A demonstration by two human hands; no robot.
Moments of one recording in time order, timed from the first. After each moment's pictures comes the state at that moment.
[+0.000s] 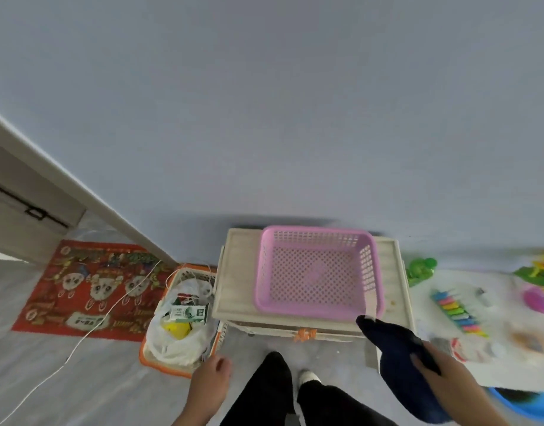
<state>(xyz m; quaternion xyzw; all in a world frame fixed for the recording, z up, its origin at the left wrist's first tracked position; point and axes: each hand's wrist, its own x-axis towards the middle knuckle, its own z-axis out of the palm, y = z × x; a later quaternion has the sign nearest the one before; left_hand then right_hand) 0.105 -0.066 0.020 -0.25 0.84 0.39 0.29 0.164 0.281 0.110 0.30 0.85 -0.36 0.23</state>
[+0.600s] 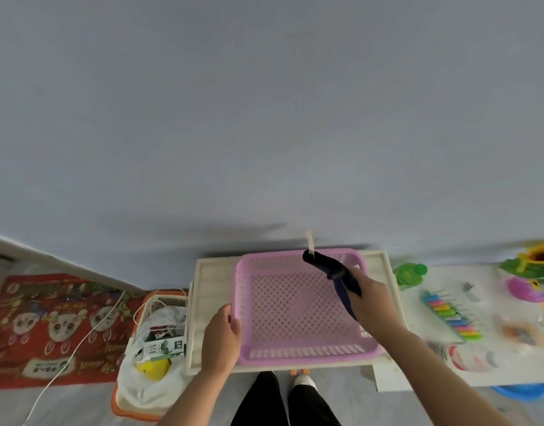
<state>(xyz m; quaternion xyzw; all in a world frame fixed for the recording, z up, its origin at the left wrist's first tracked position) -0.043 0.005 -0.003 -0.06 0.93 0.32 0.19 -0.013 0.259 0.068 0.23 0.88 -0.40 0.09</state>
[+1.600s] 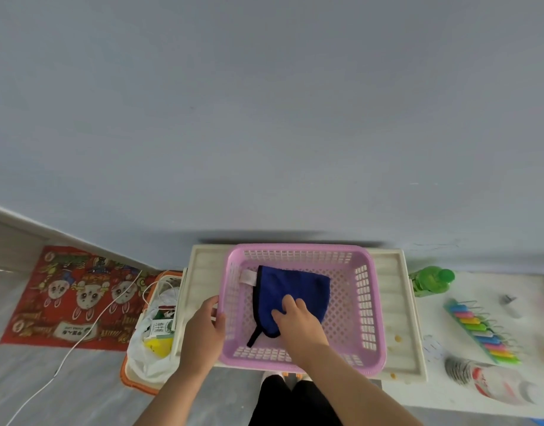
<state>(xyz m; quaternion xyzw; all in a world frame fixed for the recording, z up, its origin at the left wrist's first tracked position) -0.039 0.014 -0.008 -0.10 0.93 0.31 0.15 -0.019 0.190 -0.028 -0.07 0.94 -0.15 0.29</state>
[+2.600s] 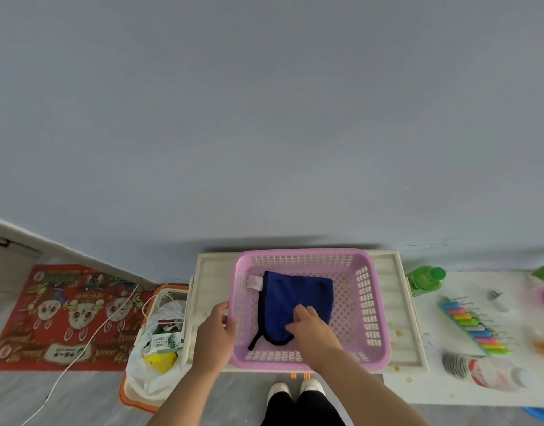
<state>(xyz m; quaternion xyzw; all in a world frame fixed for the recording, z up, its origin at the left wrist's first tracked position) -0.042 0.006 -0.008 -0.10 0.92 0.32 0.19 -0.006 0.191 -0.030 -0.04 0.94 -0.16 0.31</state>
